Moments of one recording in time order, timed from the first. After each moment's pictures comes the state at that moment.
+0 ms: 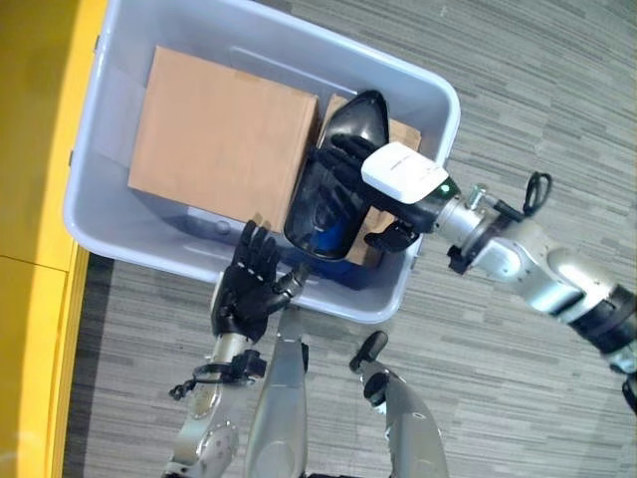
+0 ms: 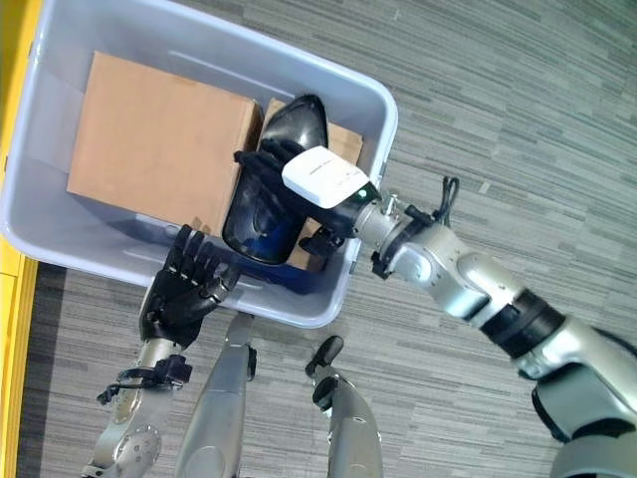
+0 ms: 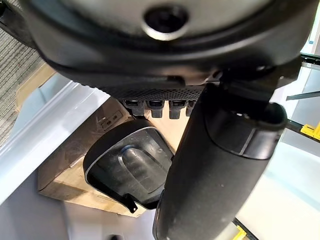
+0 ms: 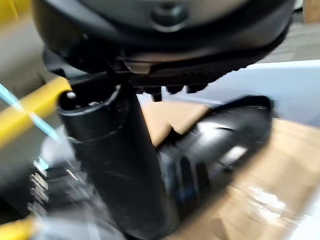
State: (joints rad) left arm 0.09 0.35 -0.21 -0.10 -0.82 -0.32 0.04; right arm -0.96 -0.94 0.81 0.13 -0.49 -0.14 -0.03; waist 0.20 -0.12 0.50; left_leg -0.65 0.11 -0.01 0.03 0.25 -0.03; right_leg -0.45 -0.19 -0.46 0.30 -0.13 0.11
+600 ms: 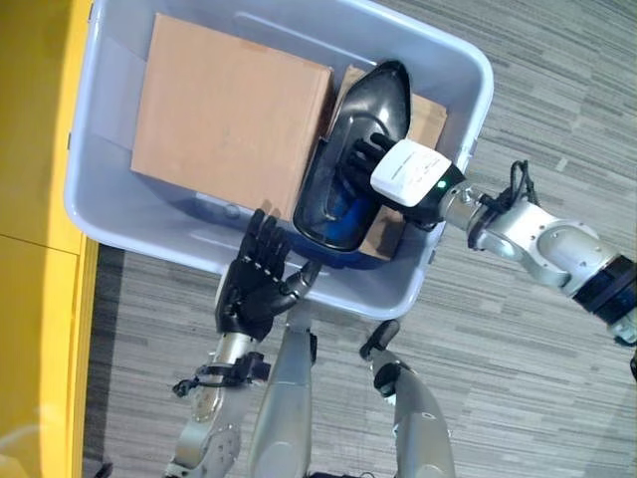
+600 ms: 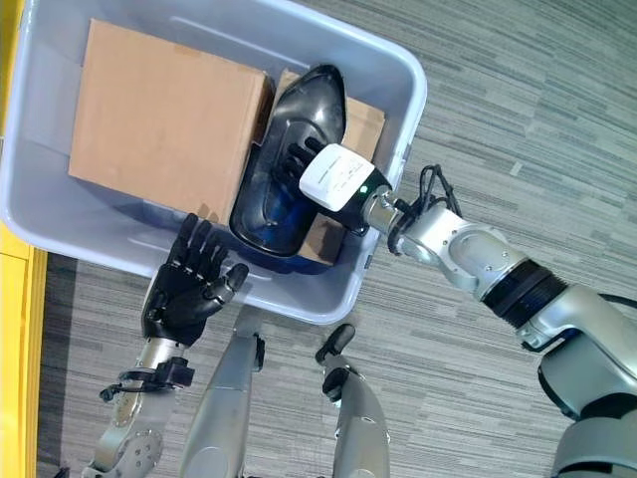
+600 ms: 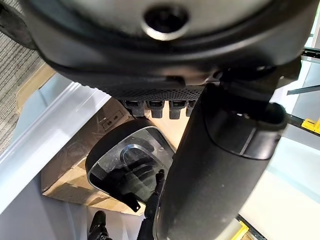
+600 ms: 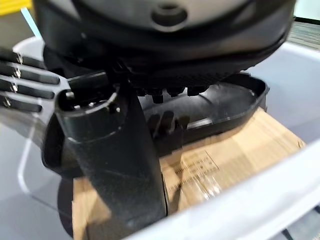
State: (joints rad) left arm 0.10 0.38 -0.26 -0.14 -0.81 -0.35 0.03; right arm -1.11 -0.95 0.96 0.25 -0.80 -0.14 -0.07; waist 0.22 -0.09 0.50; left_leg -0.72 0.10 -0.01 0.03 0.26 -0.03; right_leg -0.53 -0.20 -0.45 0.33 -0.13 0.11
